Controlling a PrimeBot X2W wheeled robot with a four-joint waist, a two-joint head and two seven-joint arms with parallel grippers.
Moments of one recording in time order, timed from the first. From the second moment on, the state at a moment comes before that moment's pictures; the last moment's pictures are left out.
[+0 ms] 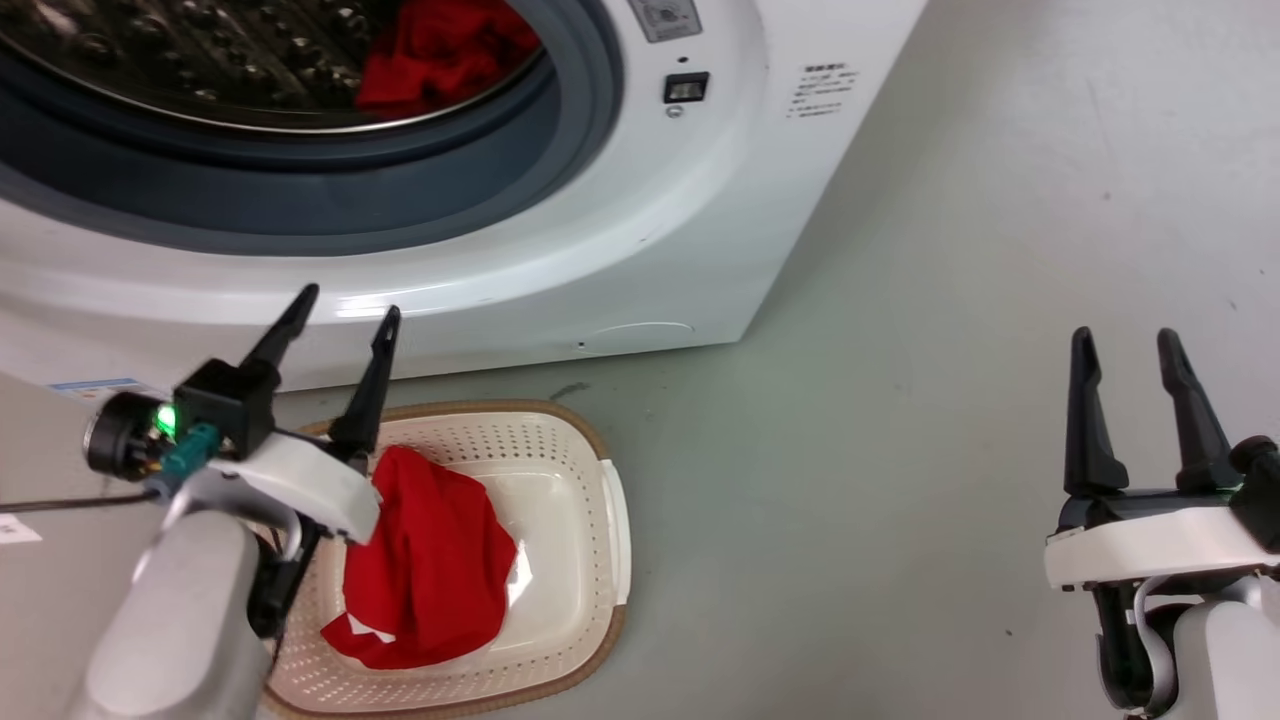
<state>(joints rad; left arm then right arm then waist) -0.43 0.39 -0.26 0.39 -0.29 -0.13 -0.26 -0.18 -0.05 -0.11 0.13 0.16 0.13 -0.26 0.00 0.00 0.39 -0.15</state>
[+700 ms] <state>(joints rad) -1.24 0.66 -0.50 0.55 -0.47 -0.13 0.26 -0.23 -0.05 -0.01 0.07 0.29 0.13 -0.26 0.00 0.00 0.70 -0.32</state>
